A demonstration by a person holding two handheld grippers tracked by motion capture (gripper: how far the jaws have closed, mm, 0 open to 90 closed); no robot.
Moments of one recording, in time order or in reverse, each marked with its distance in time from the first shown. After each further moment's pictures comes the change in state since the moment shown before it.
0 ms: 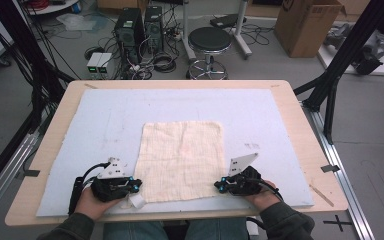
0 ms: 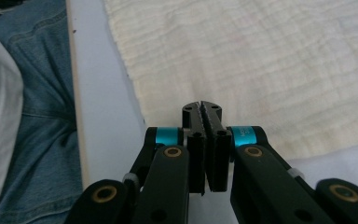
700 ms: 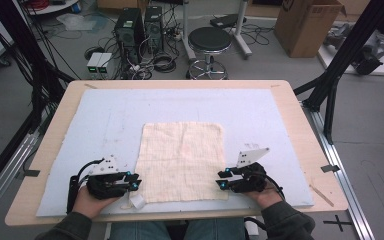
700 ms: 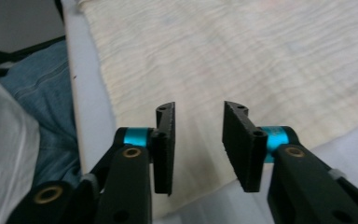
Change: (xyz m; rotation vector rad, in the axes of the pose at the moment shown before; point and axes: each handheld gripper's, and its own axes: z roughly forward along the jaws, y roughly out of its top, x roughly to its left) left arm 0.007 0.005 -0.013 -0.108 -0.022 -0.058; right arm -0.011 -0.003 -0.013 -0.144 -0.019 0.125
